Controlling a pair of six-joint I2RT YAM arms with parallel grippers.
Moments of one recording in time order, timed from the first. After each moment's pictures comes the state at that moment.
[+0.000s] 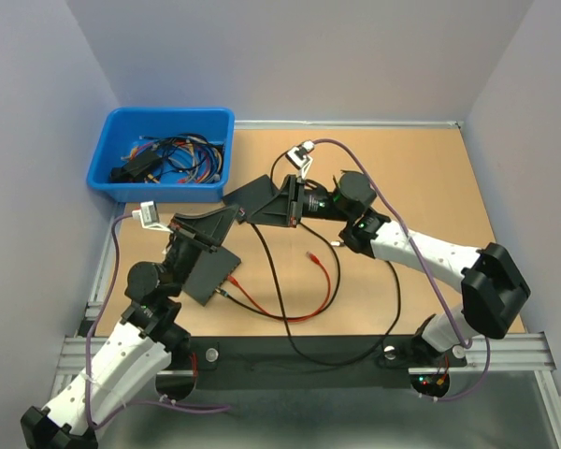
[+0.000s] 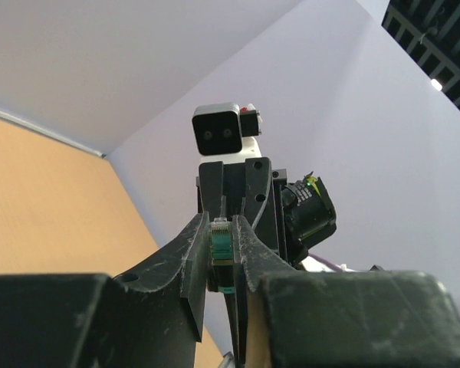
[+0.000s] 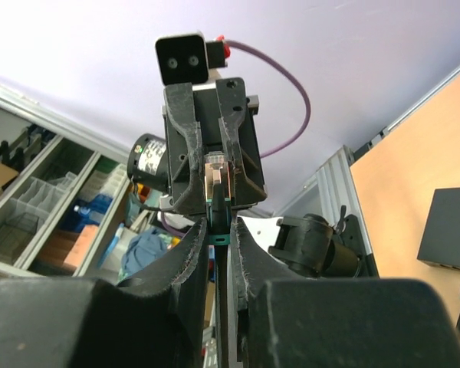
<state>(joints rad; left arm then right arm) -0.55 0.45 0.38 0.50 0.01 -1.06 0.79 1.49 1.04 0.71 -0.69 1.18</state>
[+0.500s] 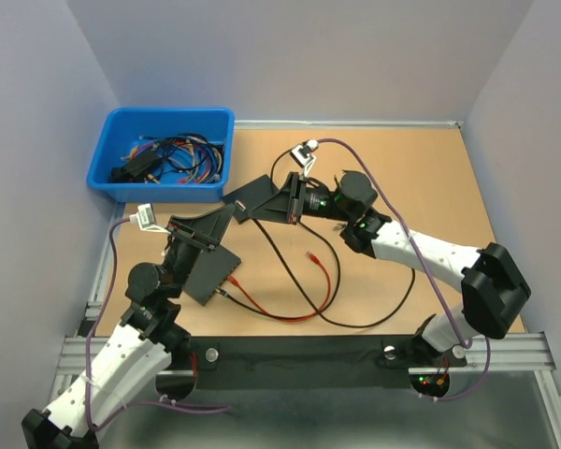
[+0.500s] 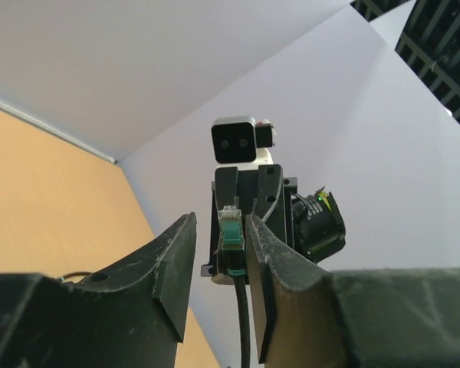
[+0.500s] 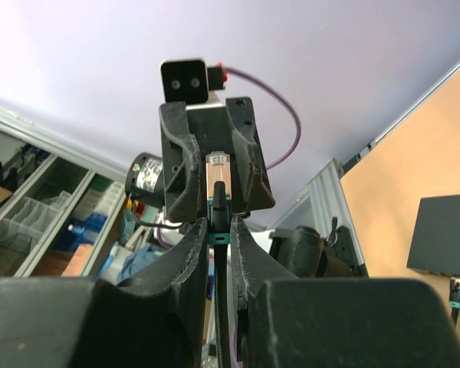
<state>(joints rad) -0.55 0.43 0.35 0.48 -0.05 -1.09 0.79 1.49 1.03 0.70 -0.64 1.18</state>
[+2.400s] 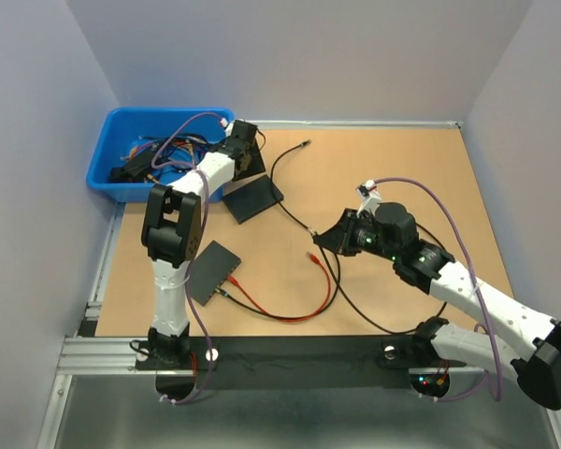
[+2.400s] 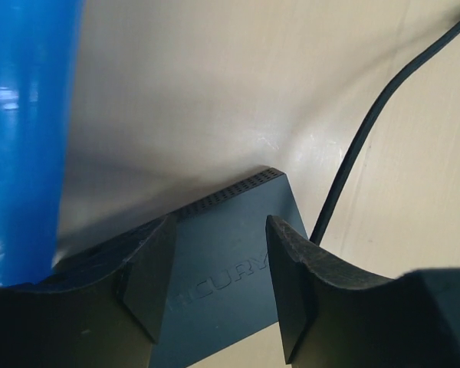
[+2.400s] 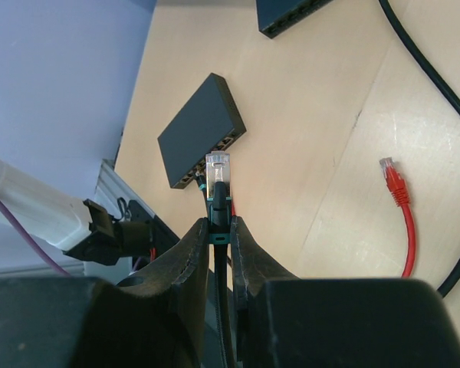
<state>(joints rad) -0.35 2.09 1.68 -0.45 -0.20 -0.56 0.68 0.99 0.71 -0.08 -0.24 0.79</state>
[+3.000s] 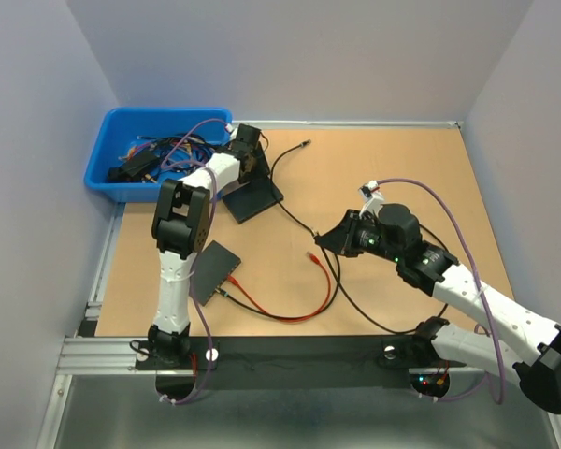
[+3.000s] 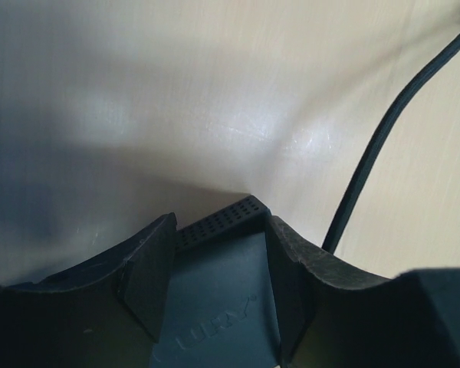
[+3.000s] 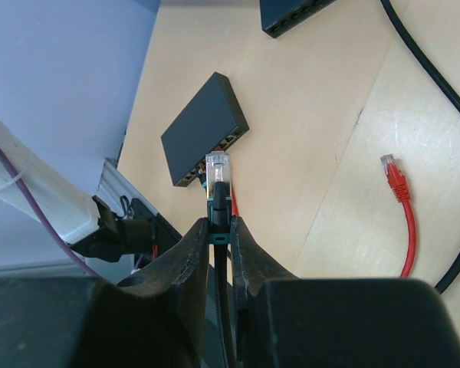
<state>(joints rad) -0.35 2.22 1.76 -0.41 -0.12 -0.61 0.68 0.95 0.70 -0.10 -0.24 0.79</state>
